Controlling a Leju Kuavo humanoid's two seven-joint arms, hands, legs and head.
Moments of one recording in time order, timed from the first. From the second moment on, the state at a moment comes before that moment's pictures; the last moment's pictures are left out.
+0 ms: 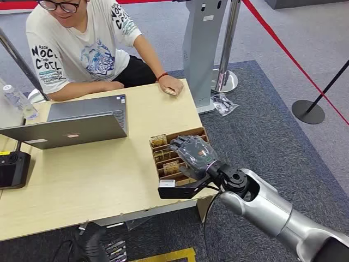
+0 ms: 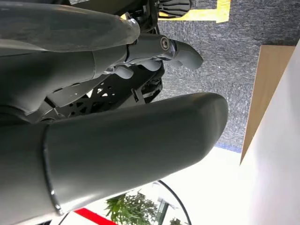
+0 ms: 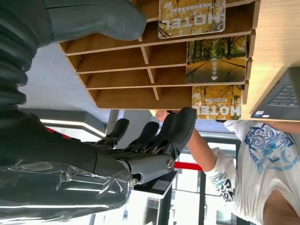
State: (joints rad) left arm -0.32 0.13 -0.87 -0.25 1.36 -0.40 0.34; right arm -0.49 -0.25 0.82 -1.55 1.03 0.04 0.26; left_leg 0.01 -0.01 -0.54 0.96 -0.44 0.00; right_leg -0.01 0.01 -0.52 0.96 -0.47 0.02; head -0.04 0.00
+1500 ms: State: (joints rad) left arm -0.32 0.13 -0.87 -0.25 1.36 -0.40 0.35; right arm -0.52 -0.19 0.89 -1.37 0.99 0.04 0.24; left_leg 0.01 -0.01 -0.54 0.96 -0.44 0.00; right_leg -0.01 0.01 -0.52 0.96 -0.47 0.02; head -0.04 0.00
